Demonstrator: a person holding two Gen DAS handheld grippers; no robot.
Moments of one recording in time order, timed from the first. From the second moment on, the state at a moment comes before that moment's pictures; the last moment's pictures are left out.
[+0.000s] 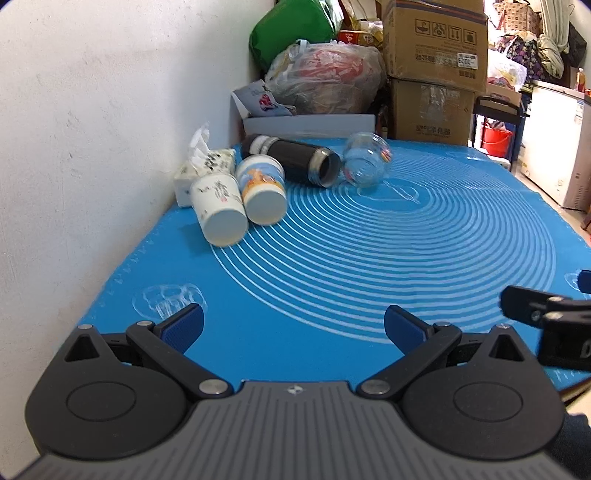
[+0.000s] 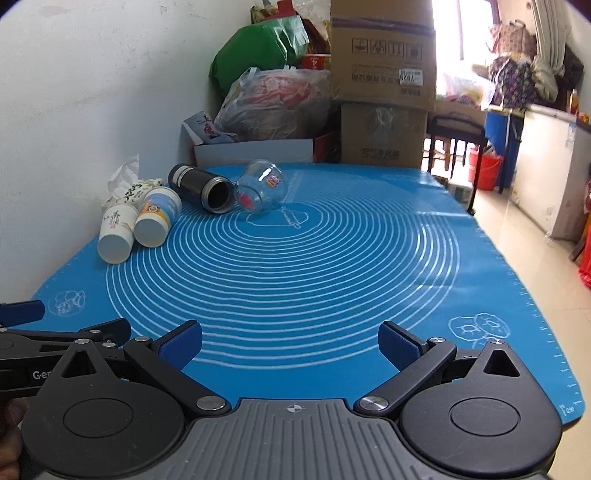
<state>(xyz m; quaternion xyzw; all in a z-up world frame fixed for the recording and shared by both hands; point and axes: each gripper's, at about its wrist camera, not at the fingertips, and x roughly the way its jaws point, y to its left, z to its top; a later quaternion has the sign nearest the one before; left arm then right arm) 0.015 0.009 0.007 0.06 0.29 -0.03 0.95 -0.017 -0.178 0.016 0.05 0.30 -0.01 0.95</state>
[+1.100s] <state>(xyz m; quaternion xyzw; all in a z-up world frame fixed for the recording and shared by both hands) 0.209 0.070 -0.006 0.00 0.35 0.09 0.93 0.073 -0.209 0.011 0.02 0.31 -0.02 0.95</state>
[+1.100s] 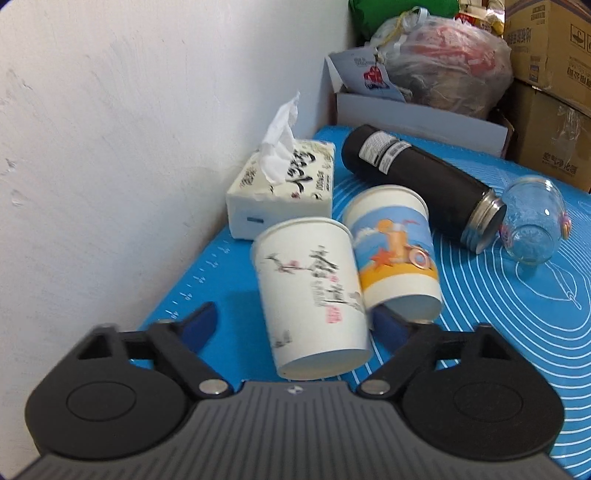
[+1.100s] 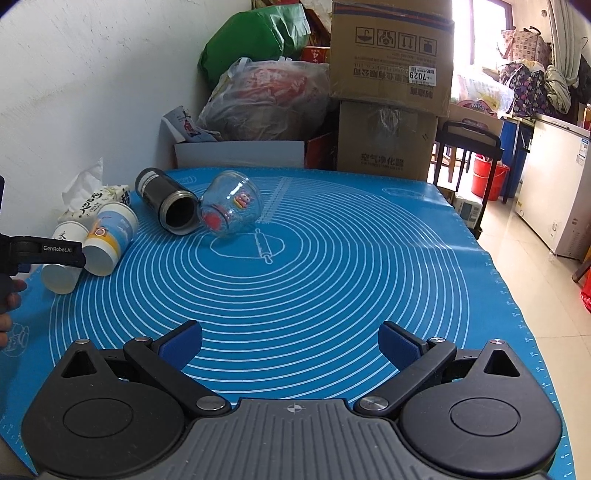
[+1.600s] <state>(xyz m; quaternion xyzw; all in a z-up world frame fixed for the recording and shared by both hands) 0.195 0.075 0.002 0.00 0.33 0.08 0.94 0.071 -0.209 0.012 0.01 0.31 -0.01 0.95</state>
